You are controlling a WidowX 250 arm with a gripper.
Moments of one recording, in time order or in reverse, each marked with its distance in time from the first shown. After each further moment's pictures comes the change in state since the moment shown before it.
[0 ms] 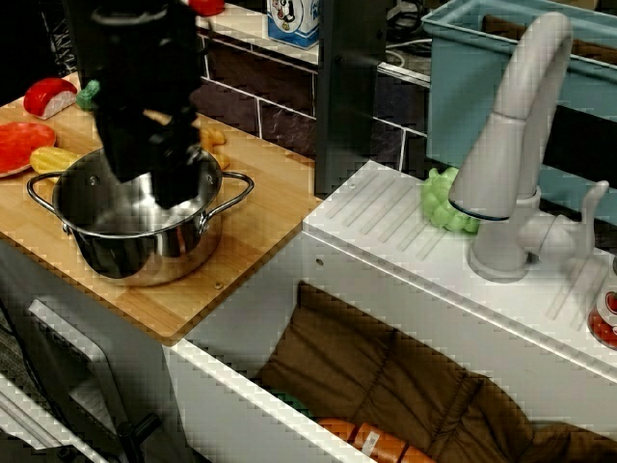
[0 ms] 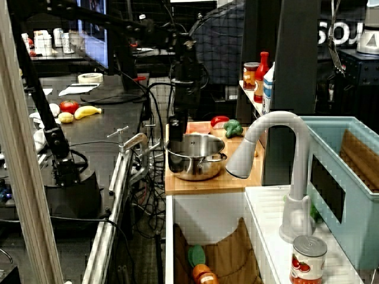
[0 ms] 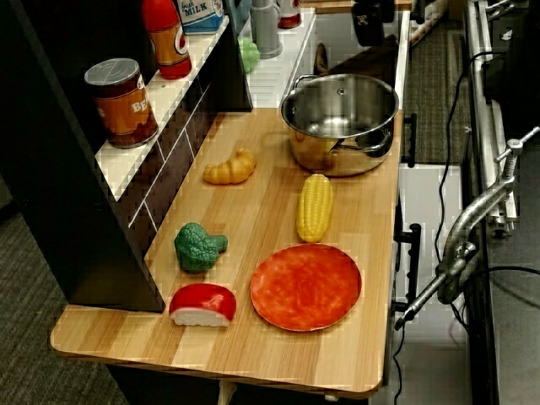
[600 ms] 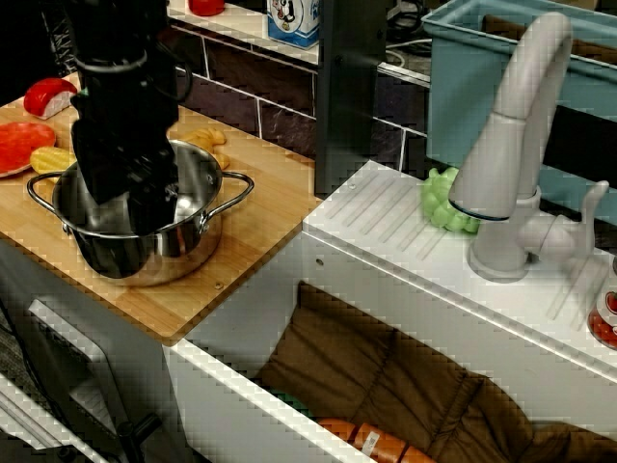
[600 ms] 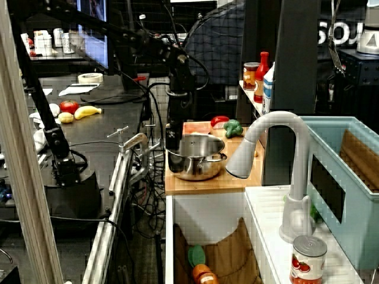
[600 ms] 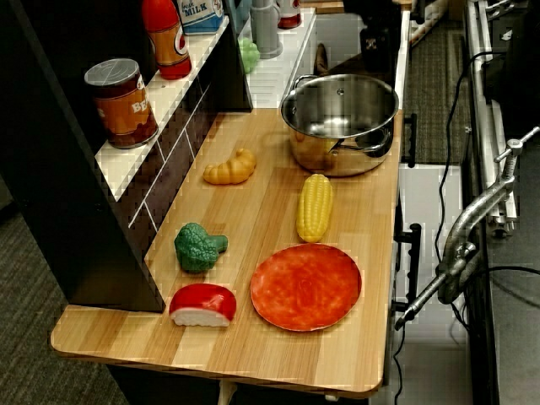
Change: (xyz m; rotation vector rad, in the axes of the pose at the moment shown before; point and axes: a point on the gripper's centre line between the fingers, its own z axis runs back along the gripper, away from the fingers) arm -0.004 0.019 -0.026 0.099 0.027 0.075
